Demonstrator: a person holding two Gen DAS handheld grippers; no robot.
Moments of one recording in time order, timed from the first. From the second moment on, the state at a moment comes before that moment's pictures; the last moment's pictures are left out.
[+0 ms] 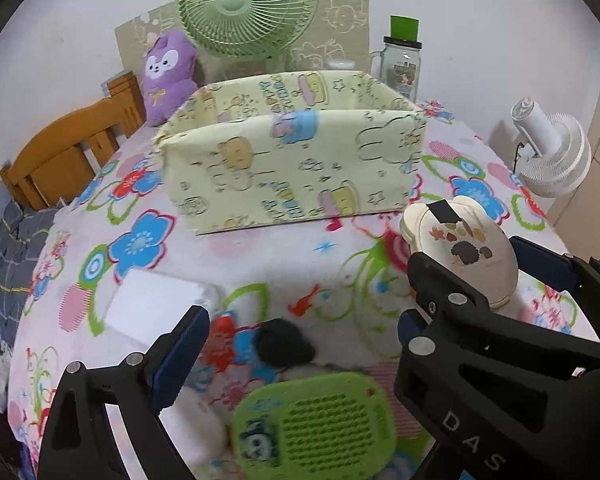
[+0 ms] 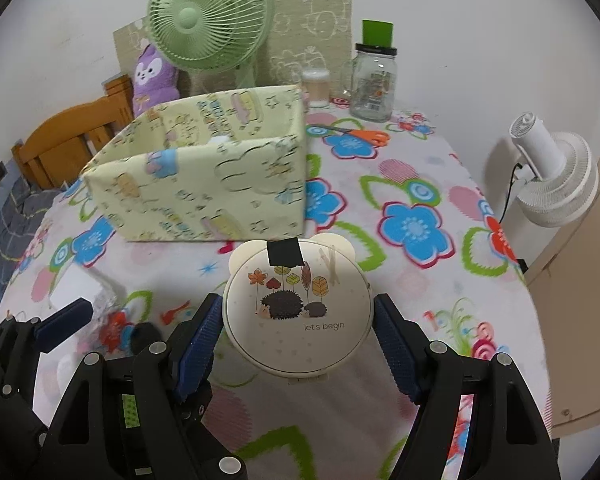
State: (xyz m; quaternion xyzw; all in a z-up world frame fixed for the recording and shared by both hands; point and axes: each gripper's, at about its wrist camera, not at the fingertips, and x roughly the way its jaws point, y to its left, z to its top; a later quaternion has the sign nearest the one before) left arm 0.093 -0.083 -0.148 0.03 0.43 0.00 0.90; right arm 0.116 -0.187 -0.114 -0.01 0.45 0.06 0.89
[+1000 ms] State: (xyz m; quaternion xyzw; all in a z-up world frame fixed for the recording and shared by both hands) left arm 0.126 0.010 -0.175 0.03 0.45 0.03 0.89; right arm 0.127 -0.113 -0.133 -0.02 0.46 0.06 0.88
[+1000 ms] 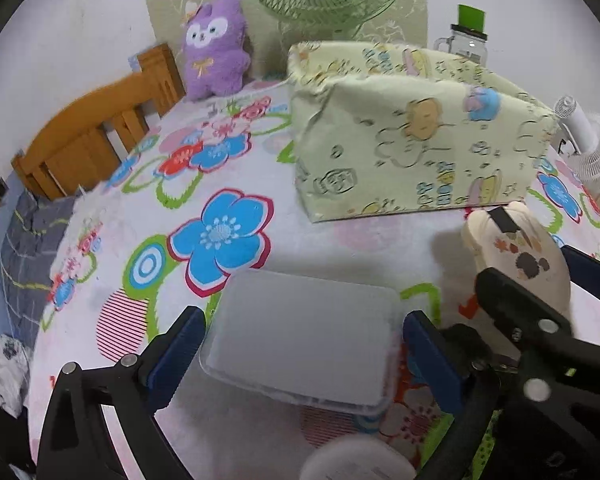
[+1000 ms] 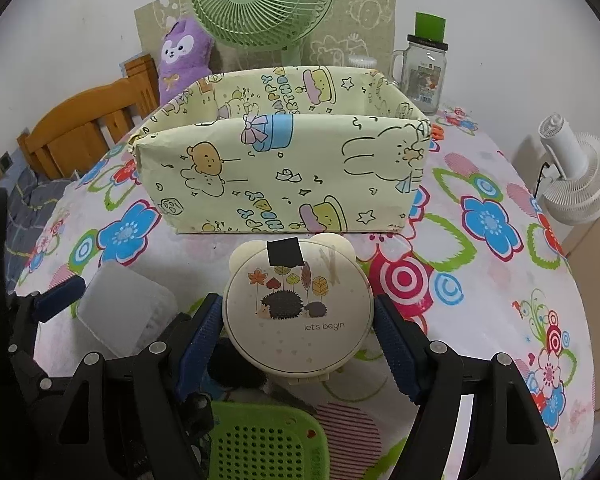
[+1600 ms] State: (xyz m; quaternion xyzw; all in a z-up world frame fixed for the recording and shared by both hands) left arm 0.114 0.001 -0.157 0.02 0.43 -0.01 0.90; right arm 0.119 -0.117 -0.117 -0.02 0.45 0.05 0.89
